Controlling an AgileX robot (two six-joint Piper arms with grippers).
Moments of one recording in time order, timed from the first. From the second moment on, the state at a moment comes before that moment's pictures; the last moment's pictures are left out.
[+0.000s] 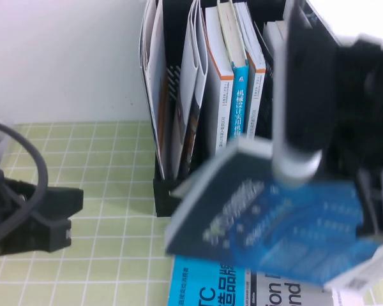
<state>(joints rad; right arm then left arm) 0.84 1.37 -1.55 -0.08 1.30 -0.70 -0.23 0.86 -0.80 -0.53 0.76 0.28</state>
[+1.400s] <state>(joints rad) 1.12 1.68 -1.06 -0.36 0.72 -0.01 -0.23 0.84 -0.77 -0.62 0.72 0.34</state>
